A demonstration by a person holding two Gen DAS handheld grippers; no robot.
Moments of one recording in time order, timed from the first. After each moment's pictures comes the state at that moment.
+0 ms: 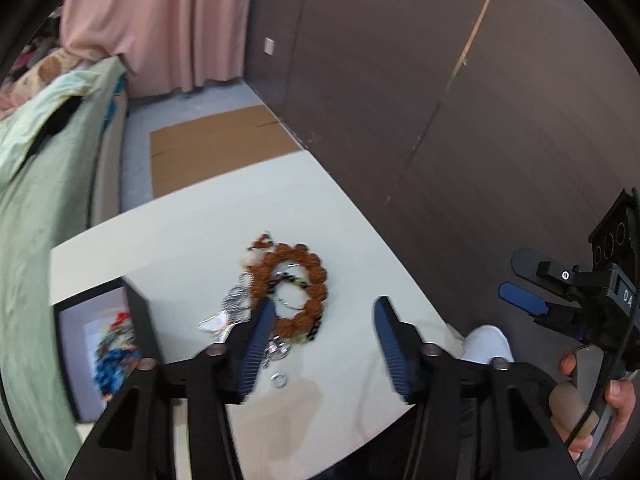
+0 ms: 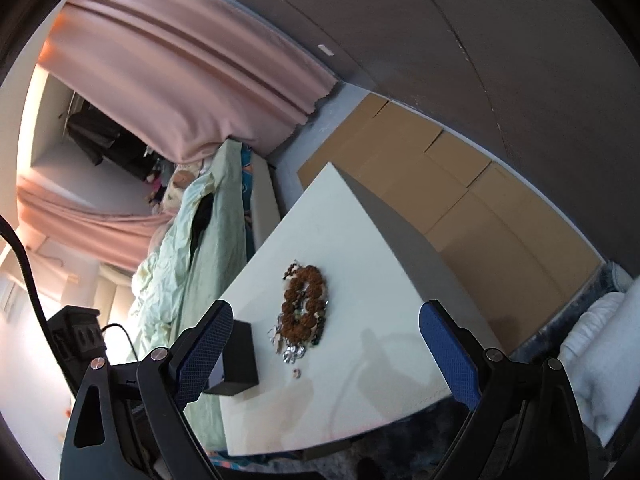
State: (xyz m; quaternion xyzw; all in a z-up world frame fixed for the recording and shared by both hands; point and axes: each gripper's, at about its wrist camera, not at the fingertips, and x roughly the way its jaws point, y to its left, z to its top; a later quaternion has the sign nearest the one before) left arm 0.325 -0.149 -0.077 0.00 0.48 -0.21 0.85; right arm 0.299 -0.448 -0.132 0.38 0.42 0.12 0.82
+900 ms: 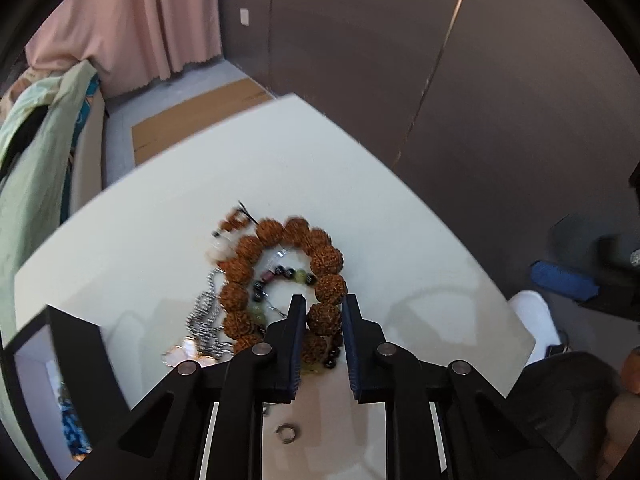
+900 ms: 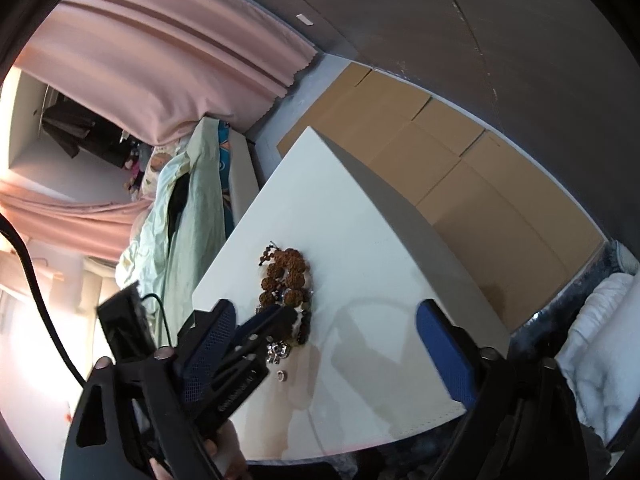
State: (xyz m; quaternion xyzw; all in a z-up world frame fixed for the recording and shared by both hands) left arm 0.355 -0.173 -0.143 0.06 0.50 -0.22 0.83; right arm 0.332 -0.419 -0.163 0.37 0.48 0.12 0.79
